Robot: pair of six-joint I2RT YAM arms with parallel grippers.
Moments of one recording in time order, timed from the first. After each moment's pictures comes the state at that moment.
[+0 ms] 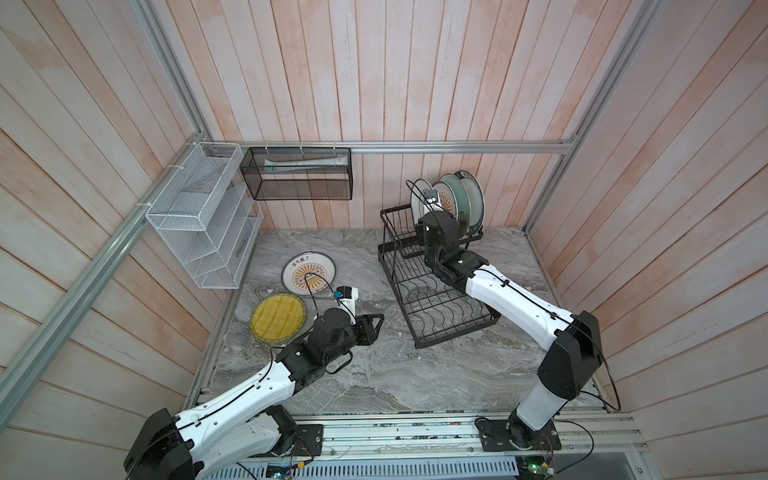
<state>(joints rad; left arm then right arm) -0.77 0.99 0.59 -0.02 -0.01 -0.74 0.69 1.69 1.55 -0.05 0.78 -0.11</state>
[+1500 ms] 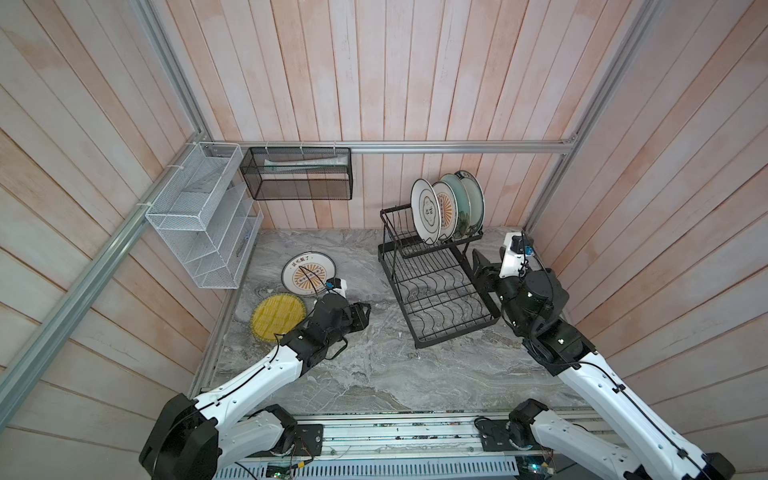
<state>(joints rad) -0.60 1.12 0.65 -0.07 -0.01 -0.75 0.55 0.87 0.90 -0.09 0.35 0.12</state>
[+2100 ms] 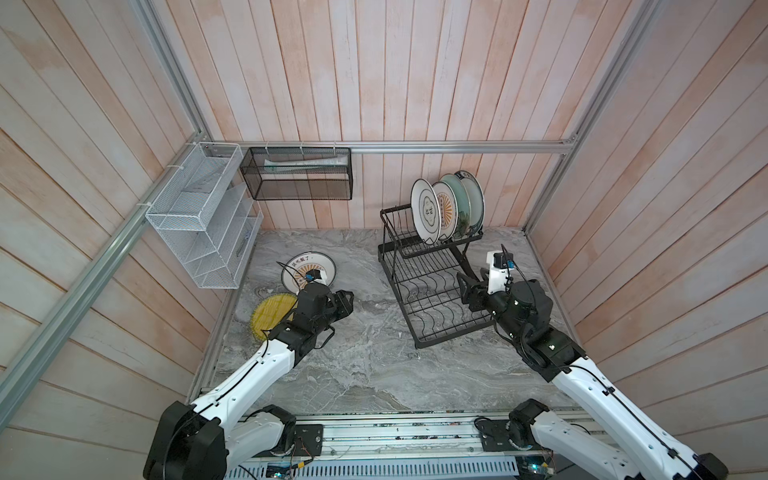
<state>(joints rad) -0.41 1.12 0.68 -0.10 0.03 -0.74 0.54 0.84 0.77 -0.14 0.16 0.21</state>
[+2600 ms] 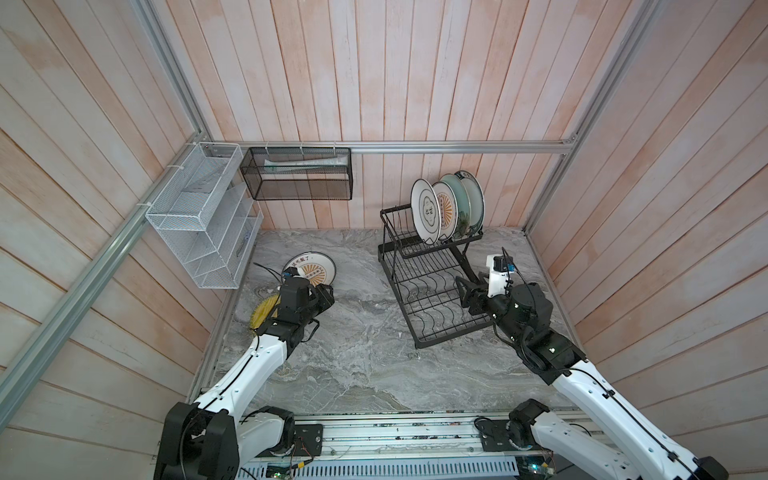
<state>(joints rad) -0.21 1.15 0.67 -0.09 0.06 -0.74 0.53 0.82 0.75 -0.14 0.13 0.23</state>
